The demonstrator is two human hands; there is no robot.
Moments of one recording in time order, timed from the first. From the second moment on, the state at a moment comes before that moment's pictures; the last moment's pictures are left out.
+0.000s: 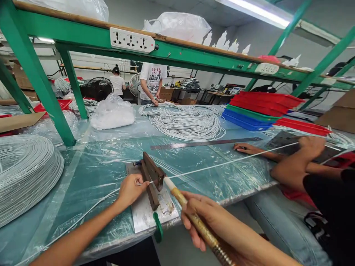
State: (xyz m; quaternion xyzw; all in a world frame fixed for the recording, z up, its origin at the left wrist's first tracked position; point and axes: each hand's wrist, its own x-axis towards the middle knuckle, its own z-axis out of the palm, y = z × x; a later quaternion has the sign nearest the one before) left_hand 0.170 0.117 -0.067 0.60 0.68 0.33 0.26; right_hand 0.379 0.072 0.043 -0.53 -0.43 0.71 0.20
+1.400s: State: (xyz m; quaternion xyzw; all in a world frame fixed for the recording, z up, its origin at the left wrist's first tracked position) left_hand 0.163 0.059 -0.060 0.56 0.53 0.47 0.43; right_hand 0.265 0.277 0.121 -0.35 -0.58 0.63 0.37
